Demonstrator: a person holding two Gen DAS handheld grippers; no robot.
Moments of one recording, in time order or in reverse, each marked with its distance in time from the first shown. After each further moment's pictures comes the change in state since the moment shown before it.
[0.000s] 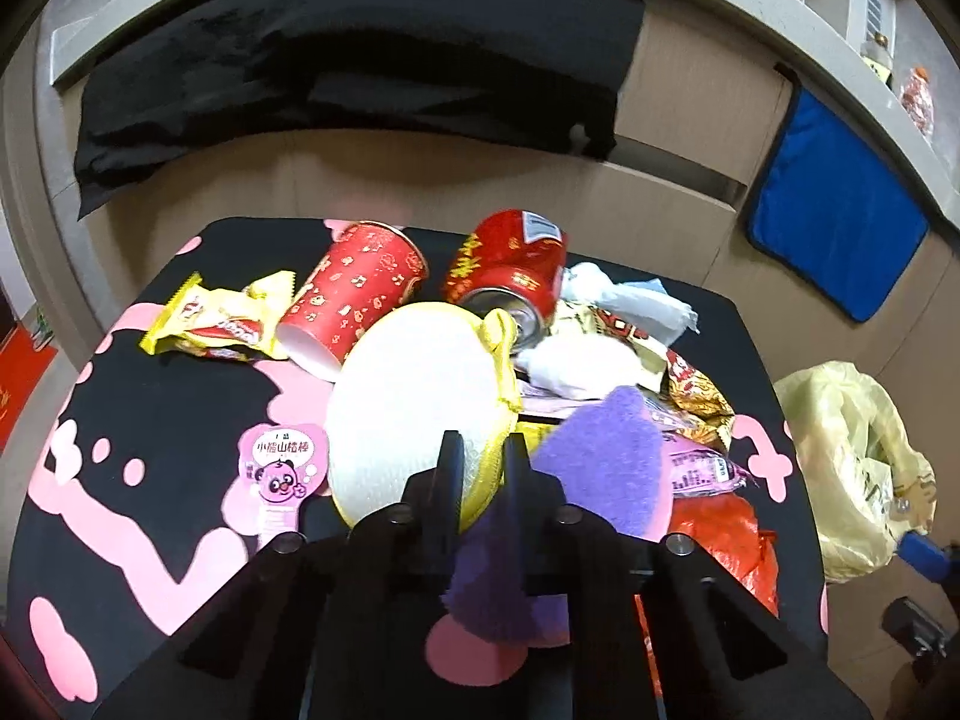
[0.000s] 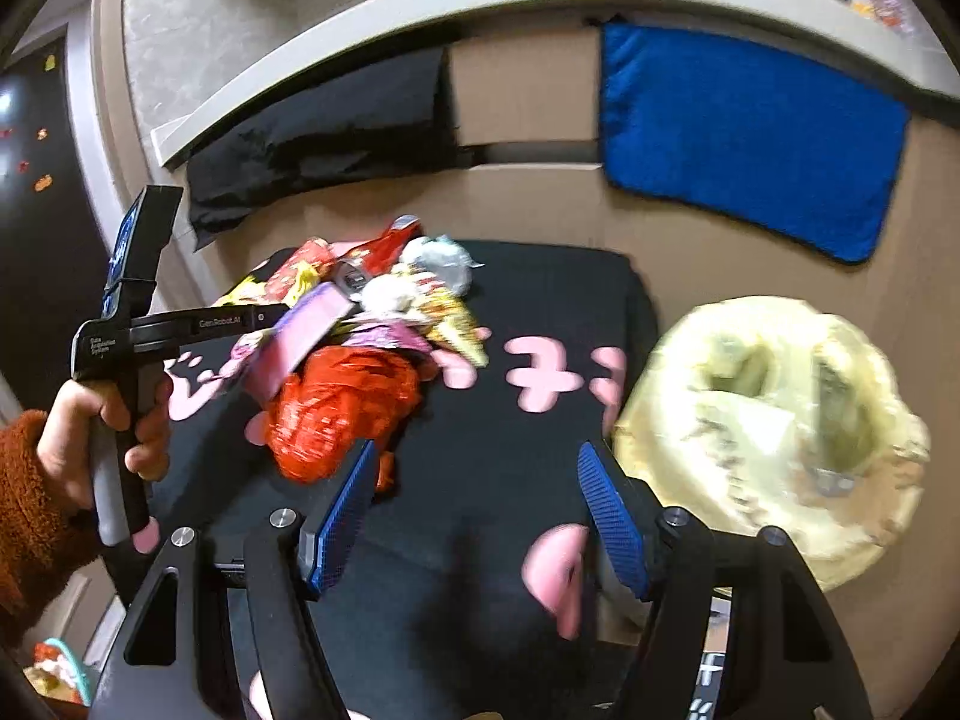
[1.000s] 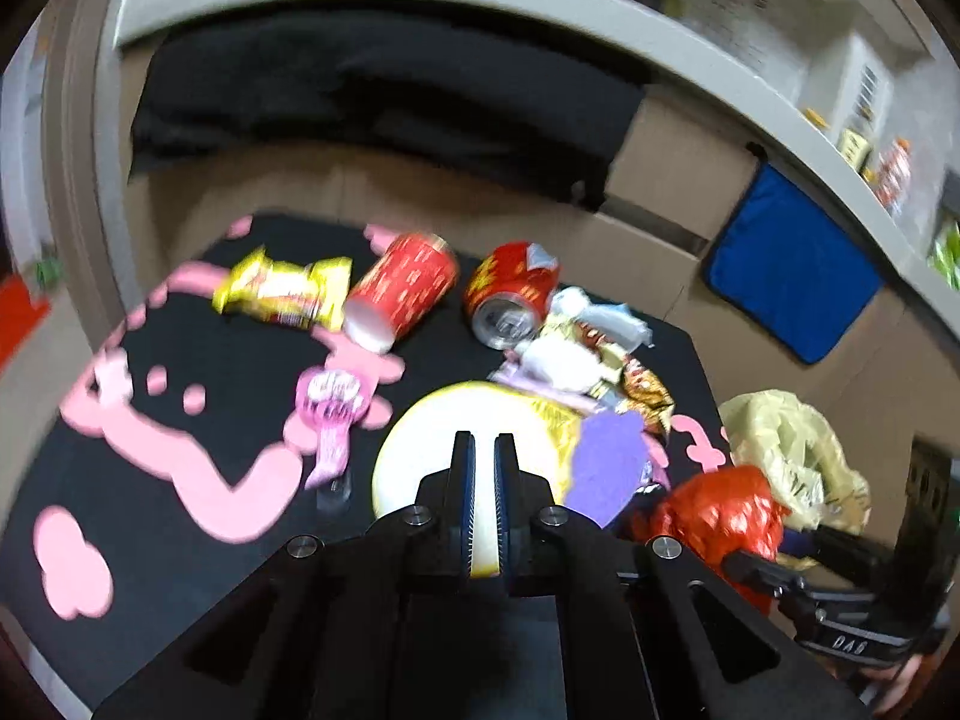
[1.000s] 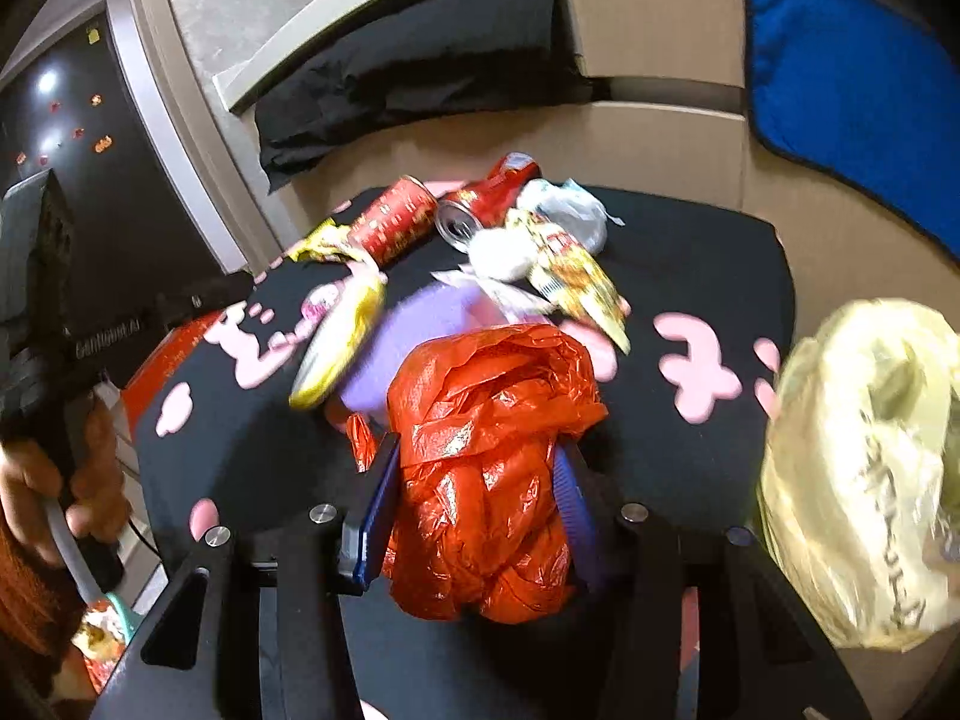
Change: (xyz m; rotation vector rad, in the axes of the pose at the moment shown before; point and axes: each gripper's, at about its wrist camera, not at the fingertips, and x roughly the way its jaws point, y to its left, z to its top) left arm -0.077 0.033 -0.033 -0.141 -0.054 -0.079; right arm 0.049 0.032 0.015 -0.059 0.147 0.184
